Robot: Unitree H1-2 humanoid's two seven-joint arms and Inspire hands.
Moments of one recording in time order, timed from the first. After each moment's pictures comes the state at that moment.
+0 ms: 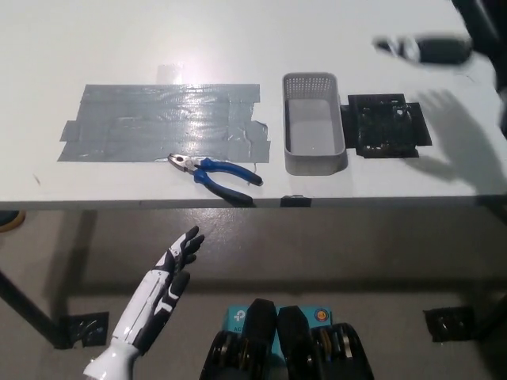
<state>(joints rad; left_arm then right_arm) 0.00 0.19 -0.15 -0.17 0.13 -0.08 -0.14 -0.72 -0.51 0.20 0.06 -0.47 -0.02 0.00</state>
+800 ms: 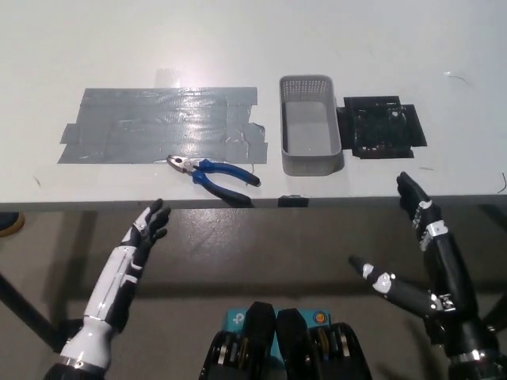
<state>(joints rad) -0.03 0.16 -0.02 -0.16 0.05 -0.08 -0.14 -0.05 -0.08 0.09 -0.23 -0.05 -0.05 0.00</state>
